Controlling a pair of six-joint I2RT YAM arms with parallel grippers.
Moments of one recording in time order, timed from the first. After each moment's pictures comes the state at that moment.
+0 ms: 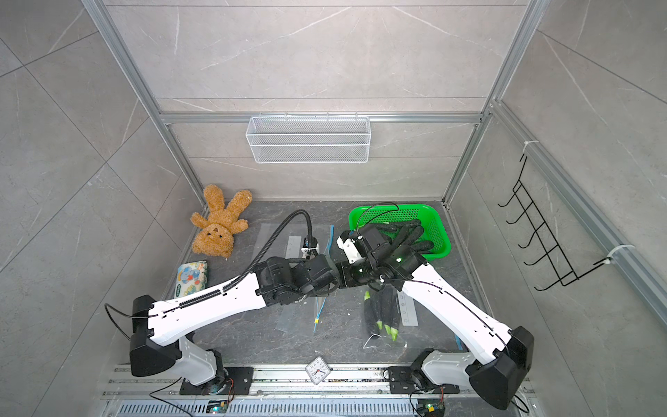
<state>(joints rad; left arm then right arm) -1.22 1.55 1.61 -1.14 -0.47 -1.01 0.69 1.28 1.36 -0.99 -0.28 0.42</state>
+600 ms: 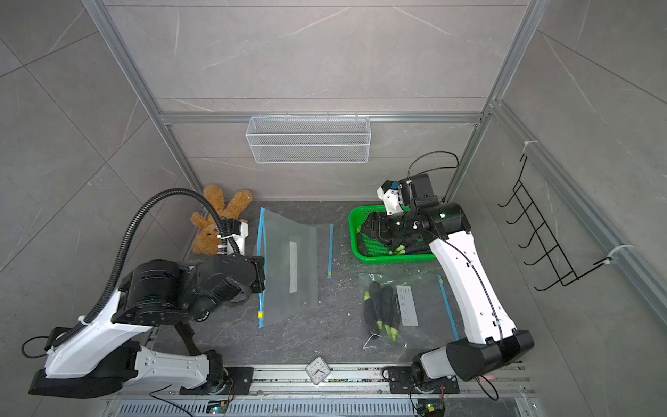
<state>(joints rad) -1.30 1.22 1.84 -1.52 -0.75 -1.02 0.25 1.49 1.81 -1.21 -0.36 0.21</state>
